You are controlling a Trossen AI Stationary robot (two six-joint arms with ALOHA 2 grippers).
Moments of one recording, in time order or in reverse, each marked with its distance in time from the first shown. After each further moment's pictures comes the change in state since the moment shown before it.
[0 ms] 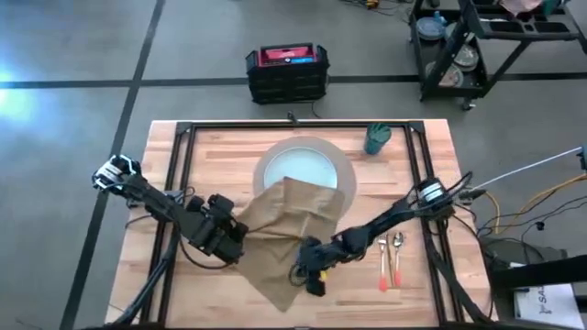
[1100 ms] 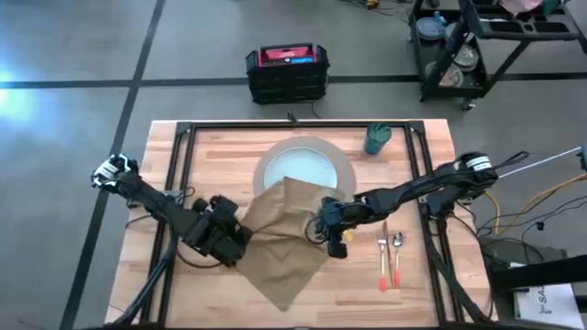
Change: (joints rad) left arm 0.001 -0.017 0.152 -0.037 -0.022 0.014; right arm -0.231 -0.443 -0.234 -0.294 -0.057 -0.356
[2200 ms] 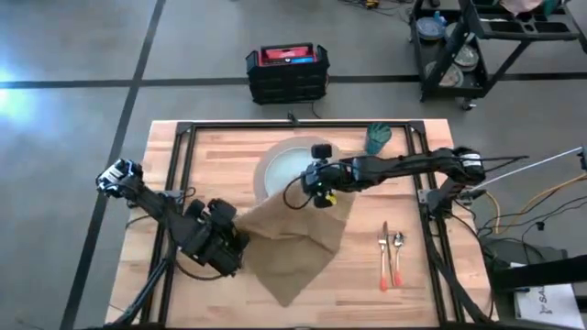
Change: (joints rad) left arm -0.032 0.044 0.078 -0.150 -0.027 -0.062; right arm -0.223 0.029 0.414 -0.419 0.652 -0.584
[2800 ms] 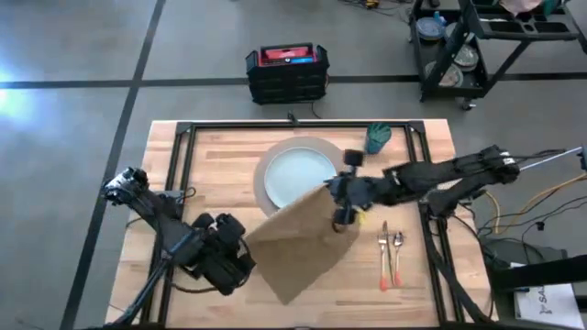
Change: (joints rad) left arm -0.089 0.137 0.322 0.000 0.223 0.167; right arm 0.185 -0.246 0.003 0.000 -0.090 0.208
